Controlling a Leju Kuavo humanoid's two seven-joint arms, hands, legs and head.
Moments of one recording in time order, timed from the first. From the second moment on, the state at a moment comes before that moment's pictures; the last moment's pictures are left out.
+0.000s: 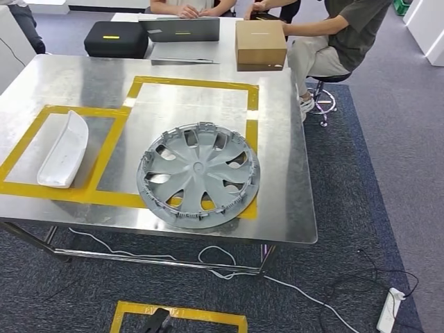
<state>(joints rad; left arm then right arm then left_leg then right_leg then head) -0.08 -0.32 1.20 -0.28 -1.37 -0.04 0.02 0.01 0.31 -1.11 -0.76 1.13 -0.04 0.06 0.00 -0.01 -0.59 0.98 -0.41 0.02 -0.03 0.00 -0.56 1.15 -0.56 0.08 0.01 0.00</state>
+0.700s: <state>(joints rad) -0.09 -0.29 1.19 -0.28 -1.39 -0.06 0.03 -0.05 0.30 -1.18 -0.53 1.17 0.07 0.13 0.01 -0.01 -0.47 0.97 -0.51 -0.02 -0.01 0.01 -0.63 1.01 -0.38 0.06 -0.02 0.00</state>
